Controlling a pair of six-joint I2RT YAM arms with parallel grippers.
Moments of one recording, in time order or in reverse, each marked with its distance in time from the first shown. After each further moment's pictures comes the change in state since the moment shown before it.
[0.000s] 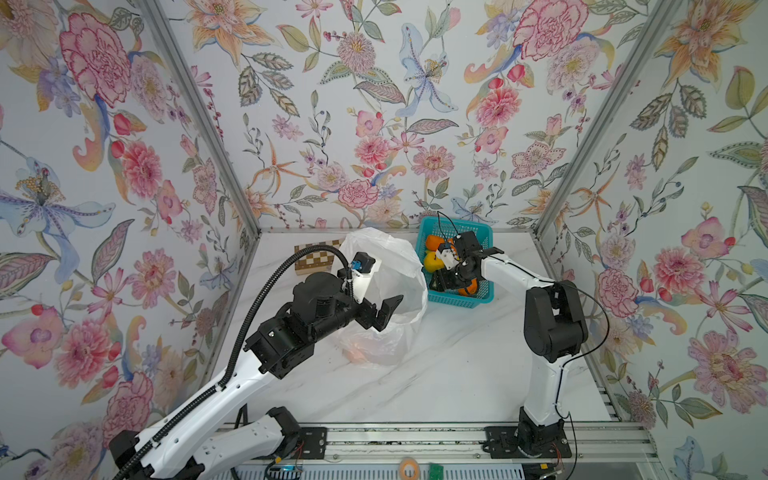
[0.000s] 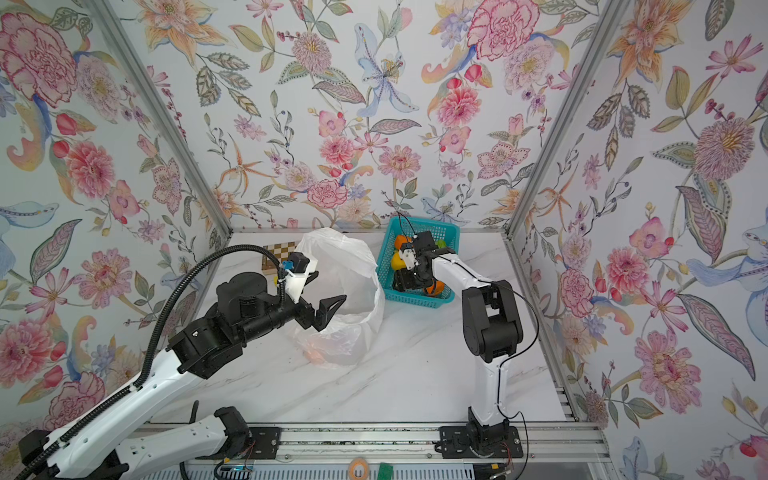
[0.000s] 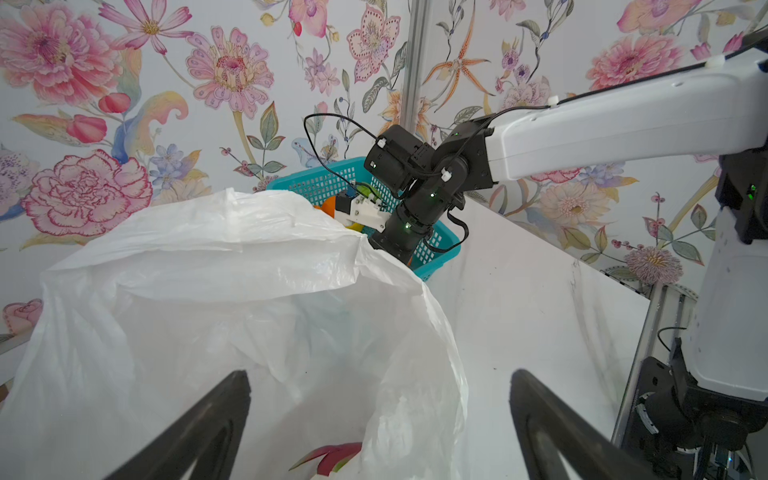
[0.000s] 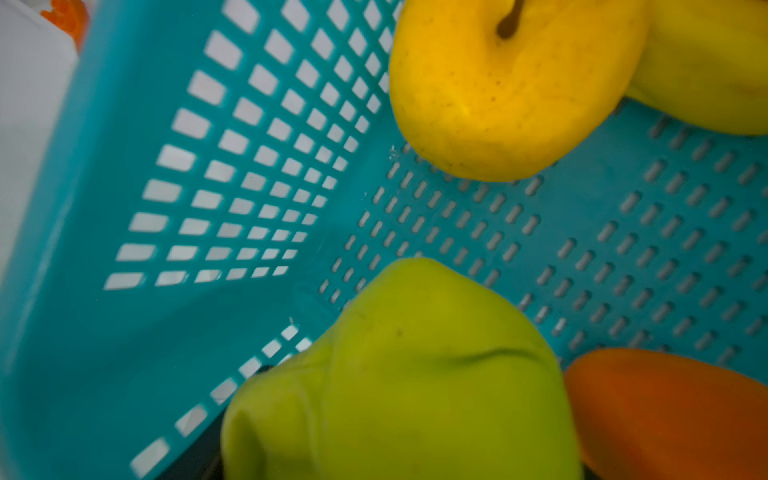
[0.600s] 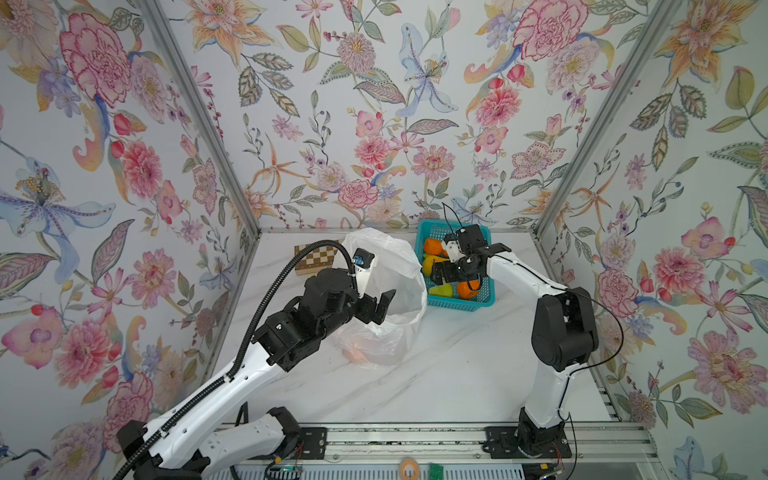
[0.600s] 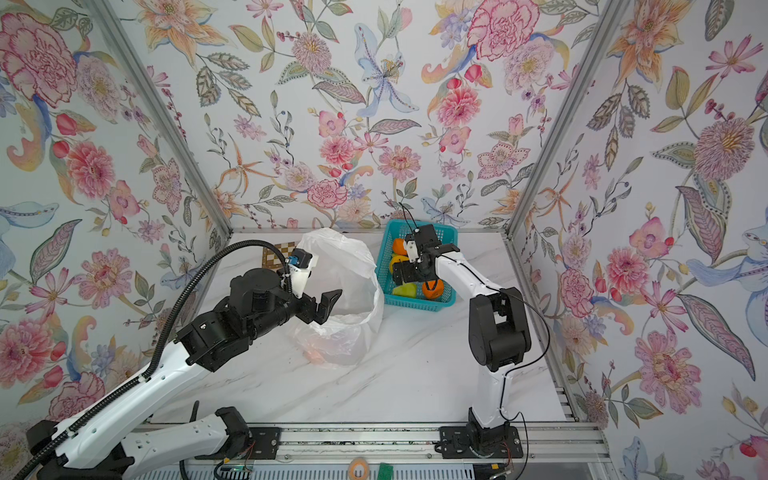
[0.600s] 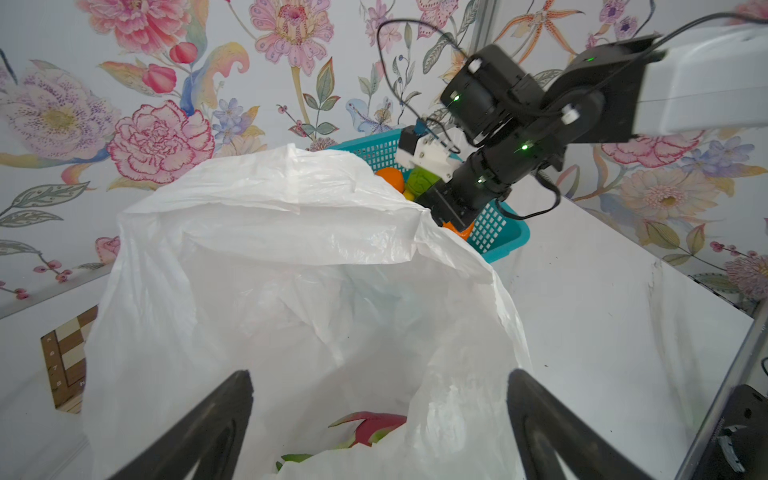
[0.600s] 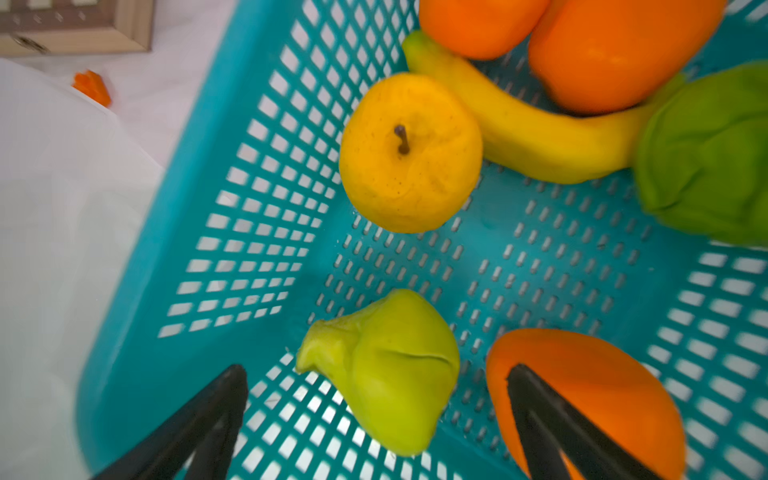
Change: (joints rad) left arm 0.000 0.064 0.042 -0.093 -0.179 -0.046; right arm 0.013 -0.153 0.005 -0.009 0.103 0.071
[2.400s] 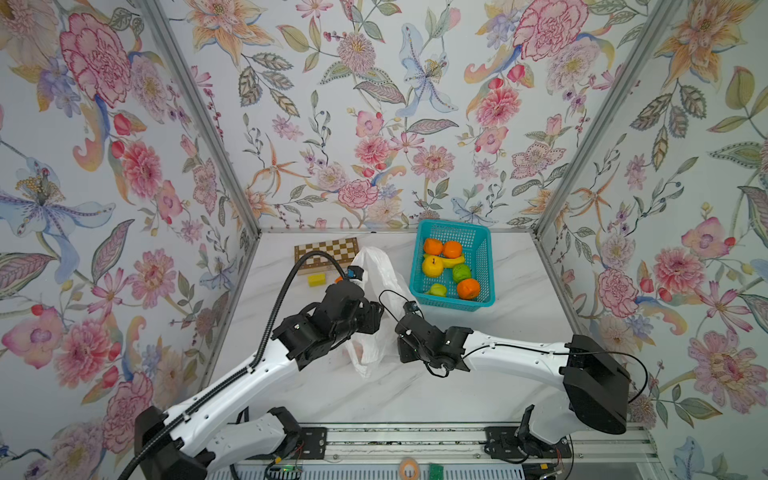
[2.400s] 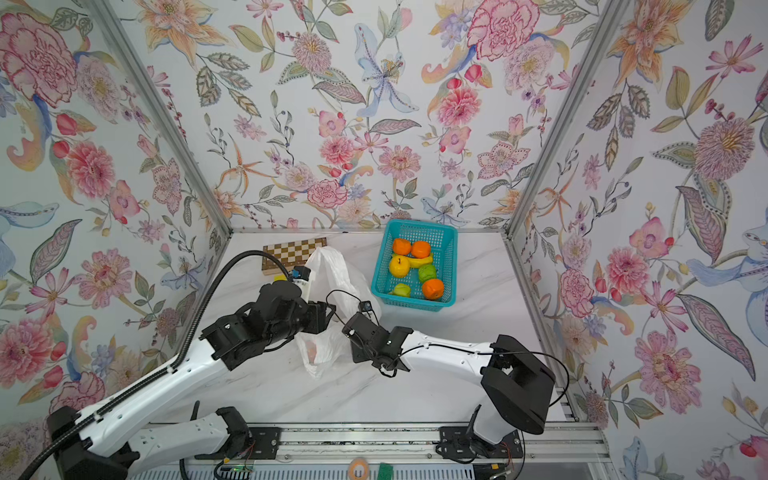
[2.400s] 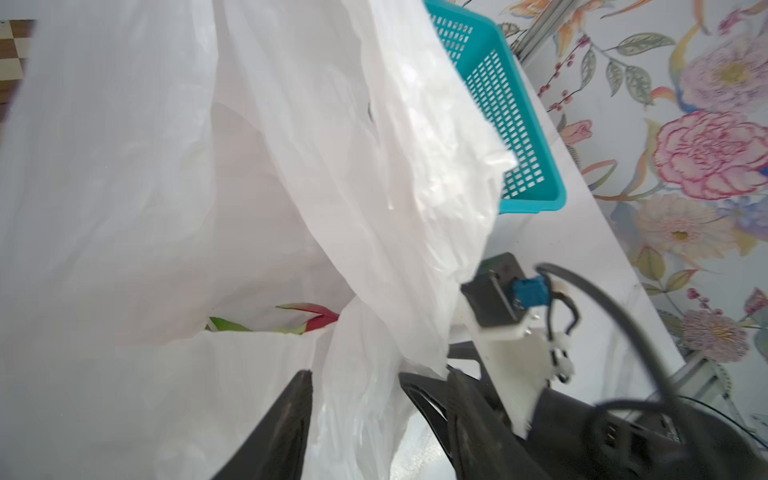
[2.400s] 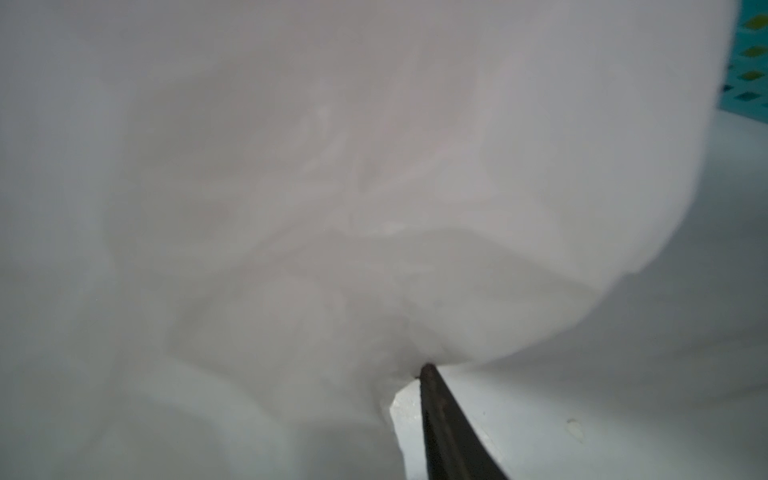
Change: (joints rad) left arm 0.053 0.111 -0.116 -0.071 0.070 -0.388; right arm 0.722 -0.337 -0.602 0.296 0.406 0.633
